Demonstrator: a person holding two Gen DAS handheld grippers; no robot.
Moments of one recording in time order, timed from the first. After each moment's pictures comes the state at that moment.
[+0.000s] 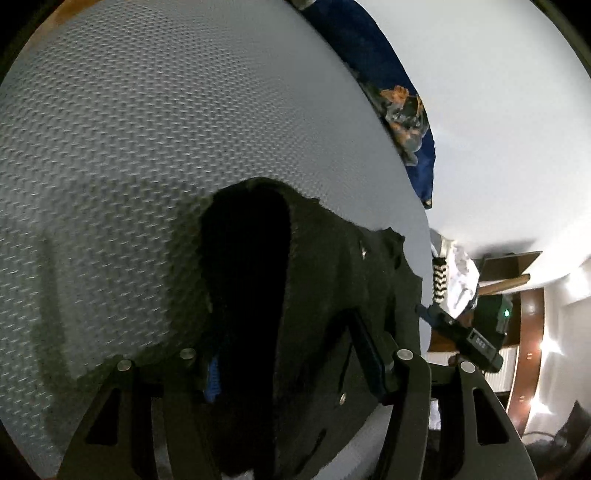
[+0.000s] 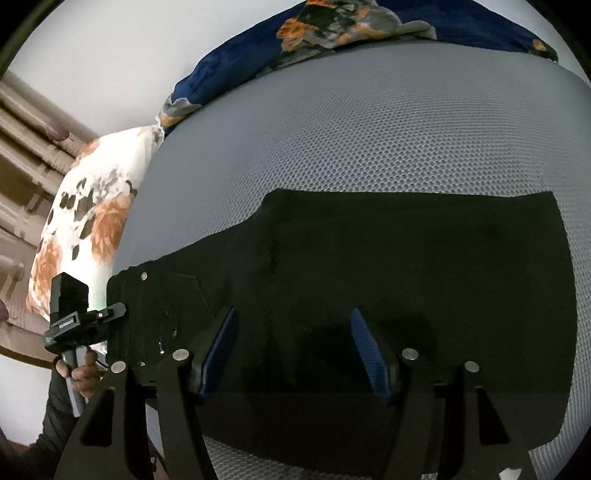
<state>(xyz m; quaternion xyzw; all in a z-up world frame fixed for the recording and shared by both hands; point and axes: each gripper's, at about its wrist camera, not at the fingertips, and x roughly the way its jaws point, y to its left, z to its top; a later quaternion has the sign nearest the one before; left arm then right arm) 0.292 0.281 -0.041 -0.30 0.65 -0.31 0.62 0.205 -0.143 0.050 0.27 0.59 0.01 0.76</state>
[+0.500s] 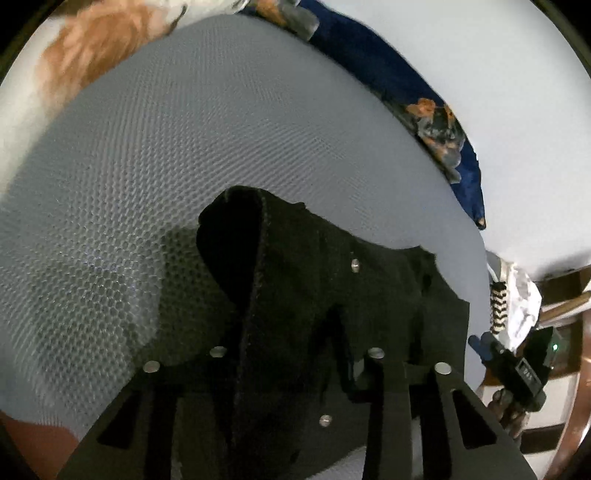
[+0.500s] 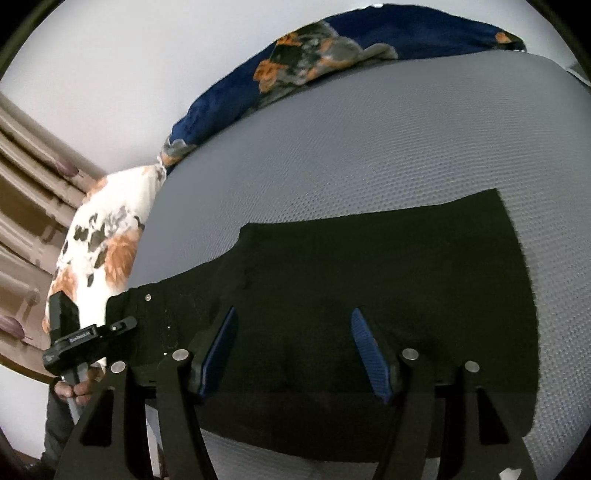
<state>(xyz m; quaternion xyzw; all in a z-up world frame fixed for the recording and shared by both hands) 0.271 0.231 0.014 -0.21 0.64 -0.19 0.71 0.171 -0.197 0.072 0.30 0.54 0.00 0.79</state>
